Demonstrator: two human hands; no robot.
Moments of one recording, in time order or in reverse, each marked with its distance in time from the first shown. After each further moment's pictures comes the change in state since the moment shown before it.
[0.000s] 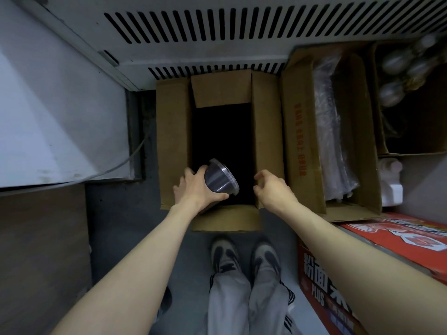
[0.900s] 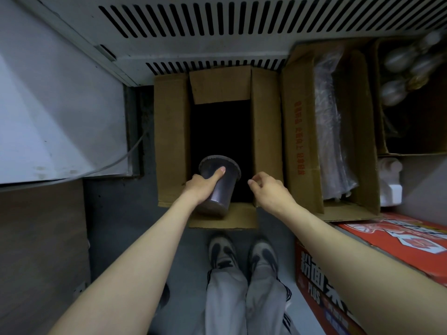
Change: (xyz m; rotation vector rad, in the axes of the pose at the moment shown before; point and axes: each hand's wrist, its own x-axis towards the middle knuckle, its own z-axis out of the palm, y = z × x) left_hand 0.006 0.013 0.003 -0.583 -0.247 -0.264; right_hand -0.001 0.002 0.000 0.047 -0.064 0.034
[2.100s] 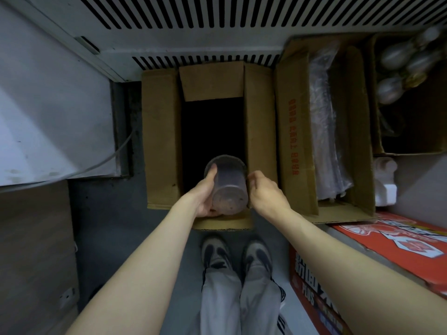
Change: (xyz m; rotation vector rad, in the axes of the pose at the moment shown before) left_hand 0.001 0.015 0.034 -0.665 -0.262 -0.323; right_hand 0.004 0.008 0.003 -0.002 0.064 -0.021
